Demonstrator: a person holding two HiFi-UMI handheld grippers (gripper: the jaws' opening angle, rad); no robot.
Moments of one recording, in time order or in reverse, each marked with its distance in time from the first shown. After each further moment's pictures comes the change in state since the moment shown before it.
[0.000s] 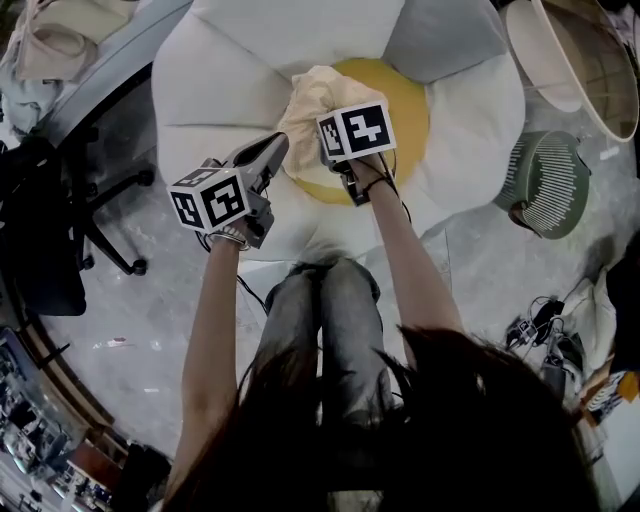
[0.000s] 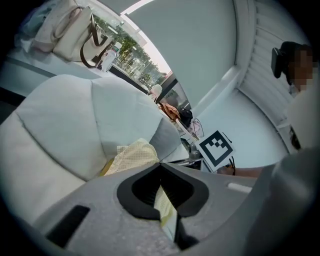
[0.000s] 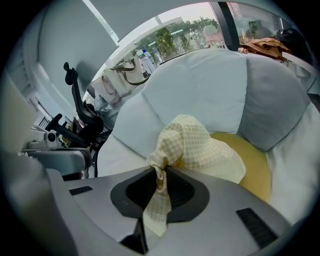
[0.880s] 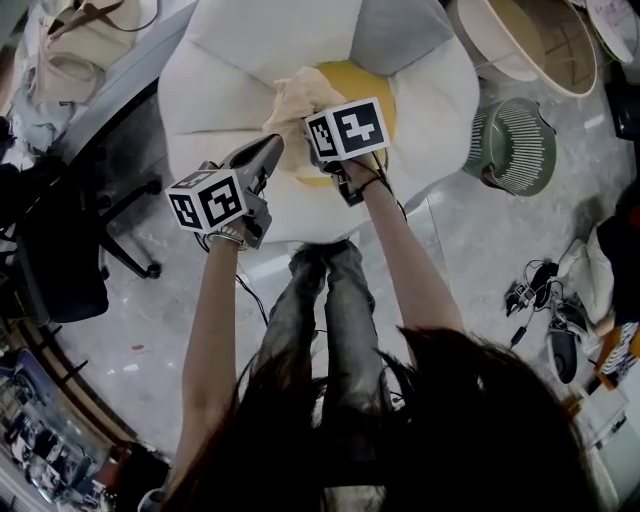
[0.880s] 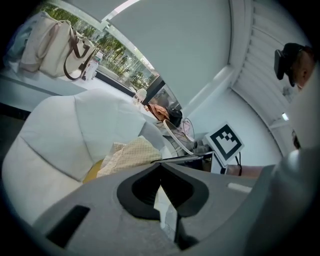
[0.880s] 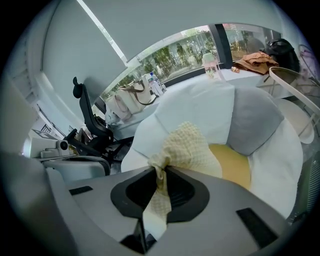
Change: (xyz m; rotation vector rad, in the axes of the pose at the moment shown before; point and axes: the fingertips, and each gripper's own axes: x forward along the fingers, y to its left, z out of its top) left arm -0.053 -0.100 0.044 0.021 0.042 -0.062; right arm -0.129 0.059 0.034 0.049 -0.077 0.004
